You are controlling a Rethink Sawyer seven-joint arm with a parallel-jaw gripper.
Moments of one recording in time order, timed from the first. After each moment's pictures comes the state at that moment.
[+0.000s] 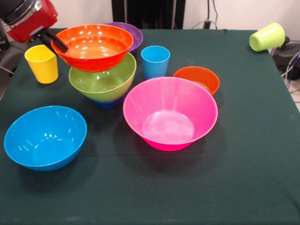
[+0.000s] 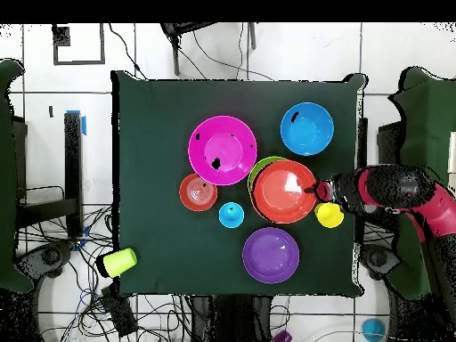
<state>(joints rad) -1.25 -0.36 0.88 1.51 -0.47 1.16 1.29</state>
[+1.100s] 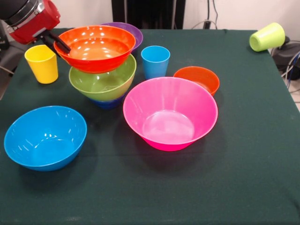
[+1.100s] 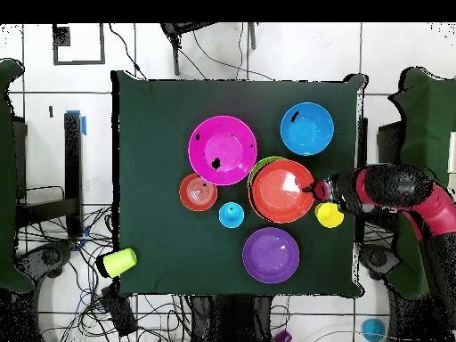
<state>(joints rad) -1.25 -0.36 0.88 1.51 -0.47 1.16 1.29</state>
